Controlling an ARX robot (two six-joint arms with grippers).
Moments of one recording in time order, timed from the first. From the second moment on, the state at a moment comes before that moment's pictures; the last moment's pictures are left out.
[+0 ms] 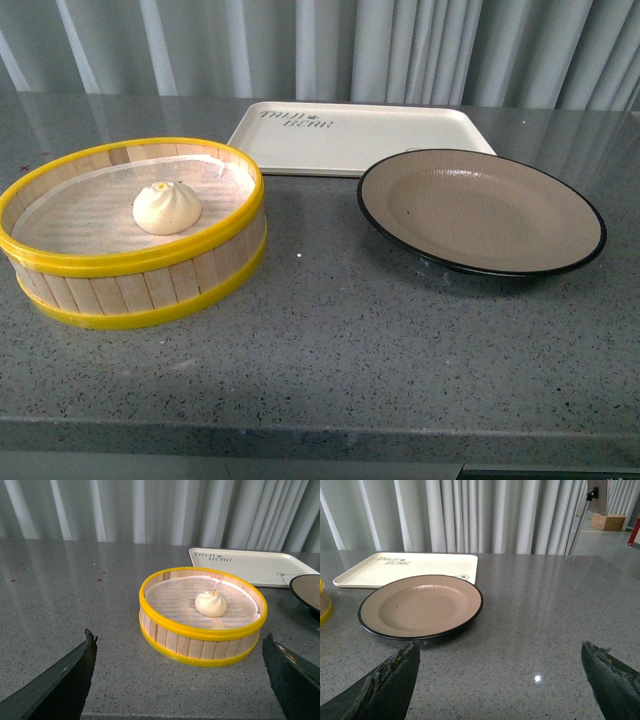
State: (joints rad) left arm 0.00 0.00 0.03 0.00 0.00 0.00; right arm 0.00 0.00 0.01 0.00 0.00 -0.01
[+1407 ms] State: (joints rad) left arm -0.17 1.37 0.77 0.41 0.12 -0.03; right arm 0.00 0.00 0.01 0.00 0.00 -0.01
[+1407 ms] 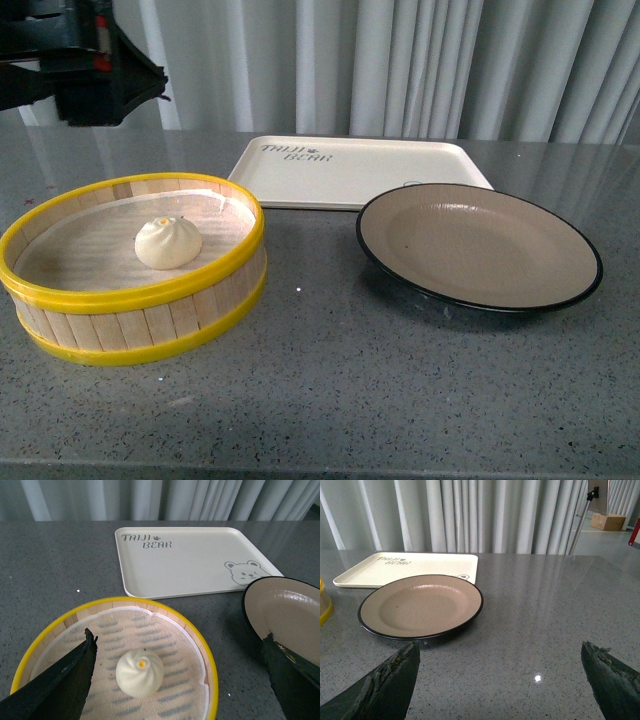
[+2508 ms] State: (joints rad) left arm -0.30 1.78 1.11 0.12 -0.14 0.11; right arm 0.00 0.00 0.01 0.00 0.00 -0.01
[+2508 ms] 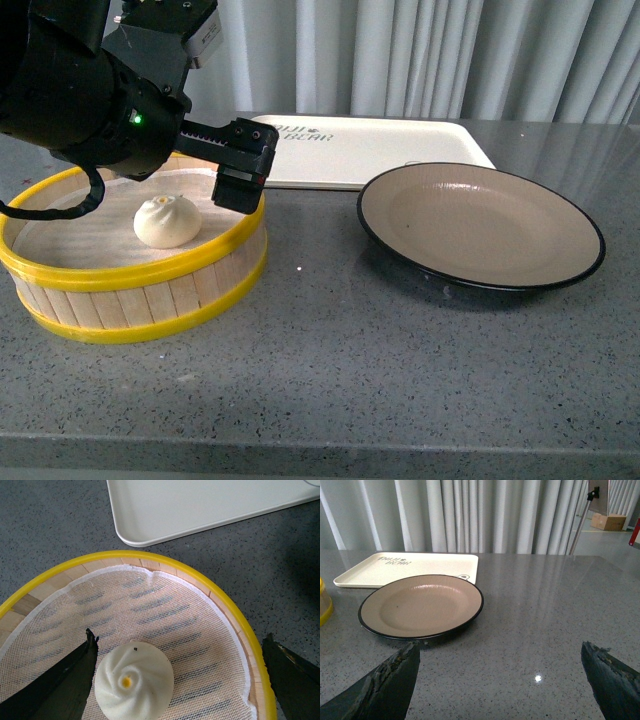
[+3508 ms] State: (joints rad) left arm -0.23 1.83 1.16 0.03 -0.15 0.01; right arm 0.00 0.00 0.01 0.00 0.00 -0.01
